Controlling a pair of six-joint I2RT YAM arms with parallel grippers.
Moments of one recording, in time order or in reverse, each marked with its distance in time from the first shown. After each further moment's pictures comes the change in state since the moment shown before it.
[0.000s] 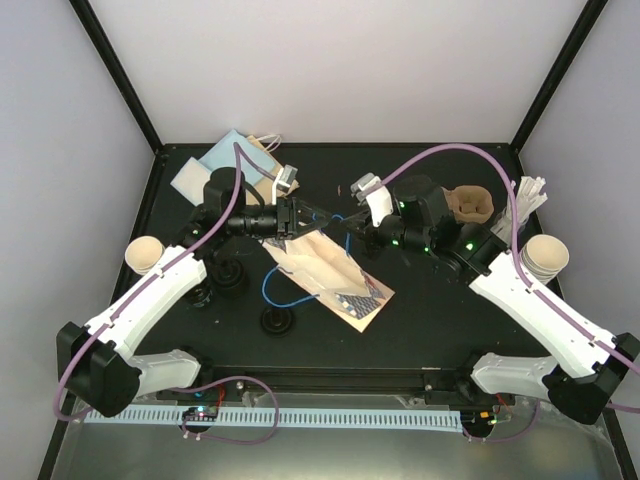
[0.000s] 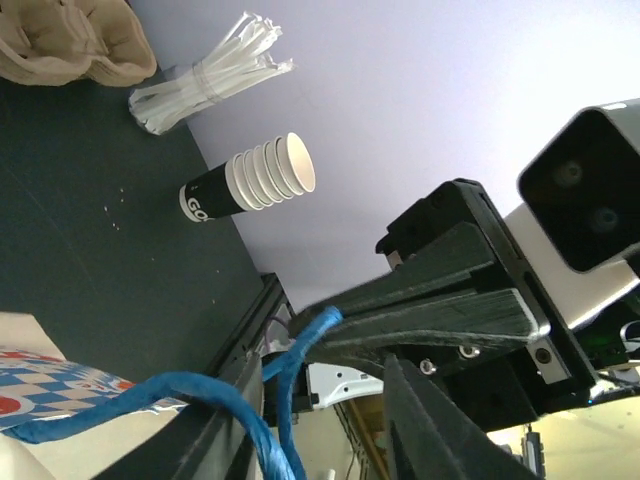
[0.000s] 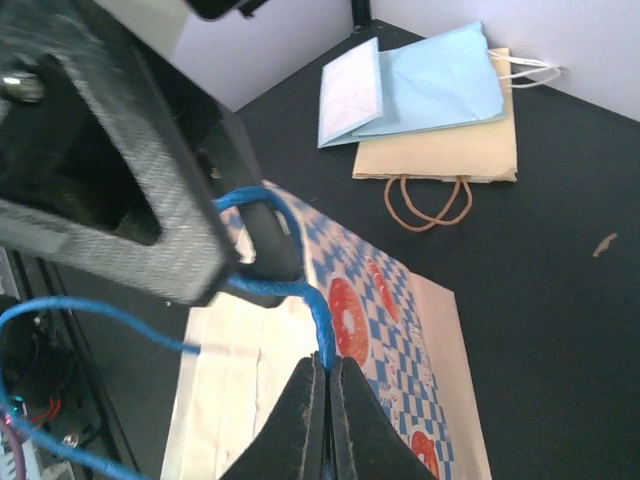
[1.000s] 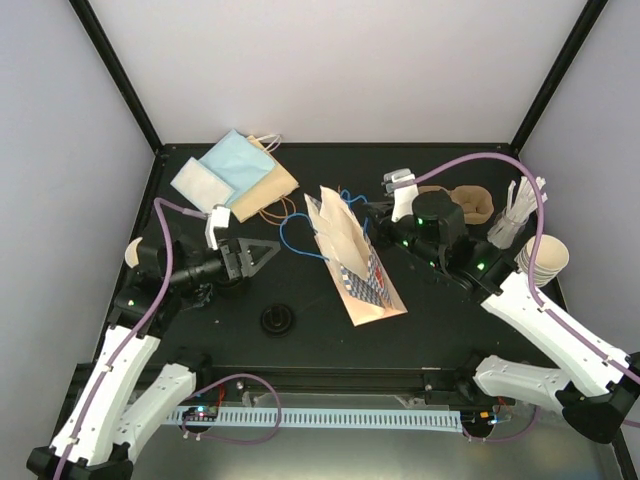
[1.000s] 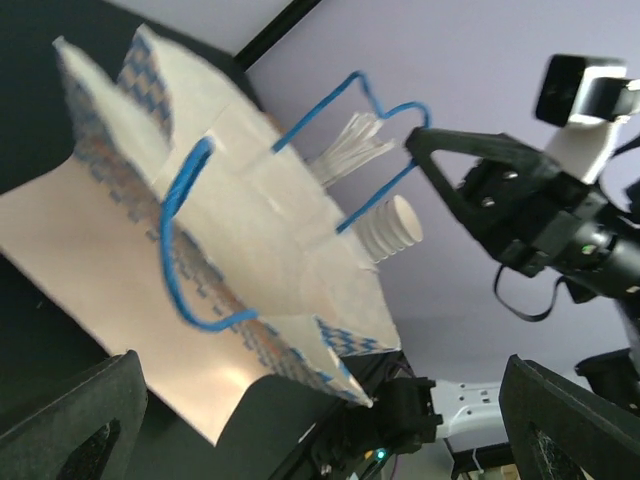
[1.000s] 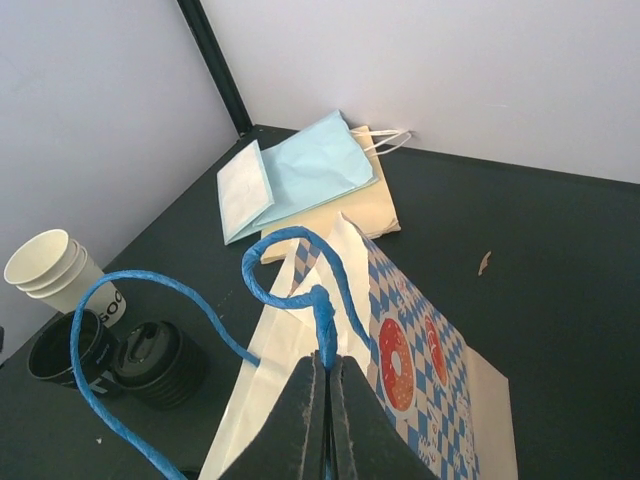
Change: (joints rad) left arm 0.210 -0.537 -0.196 -0.352 -0.166 0.248; right arm 0.000 -0.128 -0.161 0.203 0.303 0.202
